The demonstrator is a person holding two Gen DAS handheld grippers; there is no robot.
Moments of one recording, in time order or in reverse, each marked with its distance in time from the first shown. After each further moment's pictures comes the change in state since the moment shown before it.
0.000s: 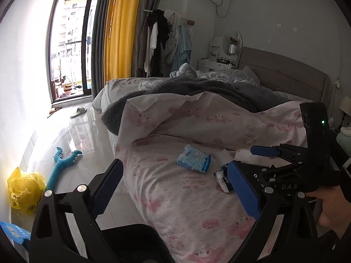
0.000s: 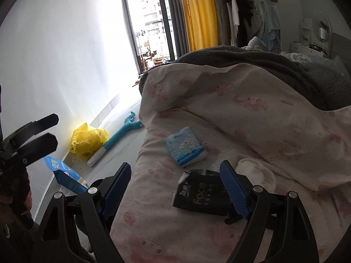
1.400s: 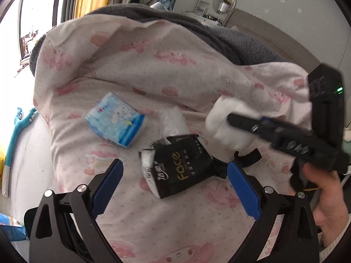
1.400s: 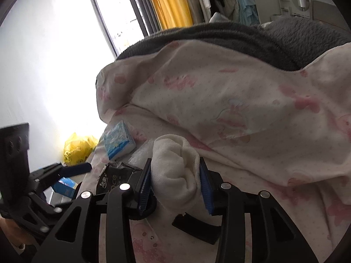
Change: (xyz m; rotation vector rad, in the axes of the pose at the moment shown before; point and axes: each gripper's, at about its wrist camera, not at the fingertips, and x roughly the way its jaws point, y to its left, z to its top) left arm 0.138 -0.090 -0.023 -0.089 0.343 -0.168; right arm 0.002 -0.126 -0.011 0.157 0.045 0.004
